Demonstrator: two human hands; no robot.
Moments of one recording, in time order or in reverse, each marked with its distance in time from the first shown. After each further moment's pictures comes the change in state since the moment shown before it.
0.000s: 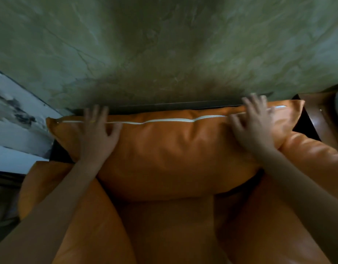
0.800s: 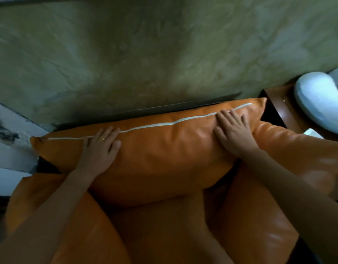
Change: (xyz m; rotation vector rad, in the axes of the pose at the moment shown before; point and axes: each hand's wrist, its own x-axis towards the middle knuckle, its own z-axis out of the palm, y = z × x) left_hand -0.027 0.007 0.011 0.108 -0.312 0.337; right_hand -0.029 0.047 0.006 -0.180 -0.312 -0.135
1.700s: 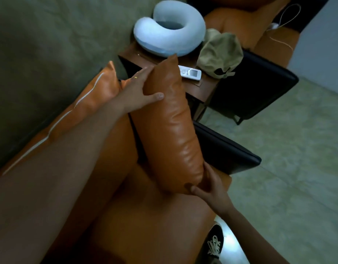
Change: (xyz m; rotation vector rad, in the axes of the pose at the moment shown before) left_hand 0.027 0.444 0.030 -0.375 -0.357 0.991; right_hand -0.415 -0.018 0.111 1.112 0.340 0.877
